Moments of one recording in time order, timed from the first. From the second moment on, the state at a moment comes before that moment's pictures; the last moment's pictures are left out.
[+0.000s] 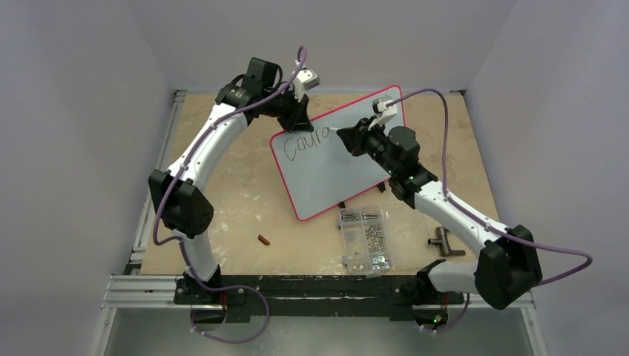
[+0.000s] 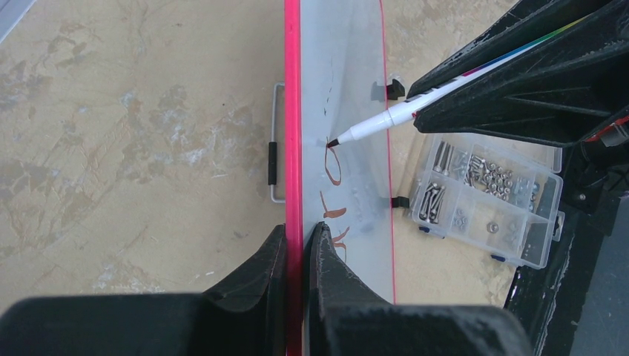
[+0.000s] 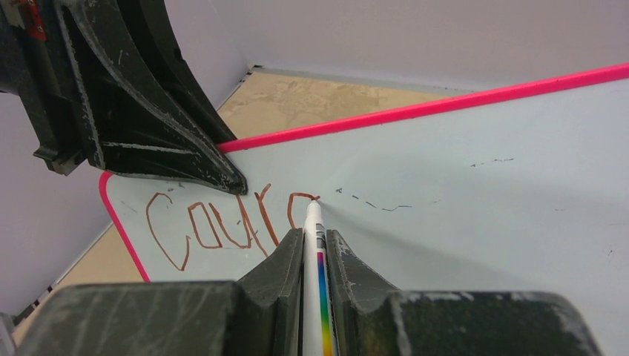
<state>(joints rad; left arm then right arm) -0.42 1.85 1.92 -0.83 0.63 0.30 0.51 1.27 0.88 0.34 -0.10 0.34</state>
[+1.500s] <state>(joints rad) -0.43 1.84 1.92 -0.83 0.63 0.30 0.50 1.12 0.84 0.24 -0.06 0.34</state>
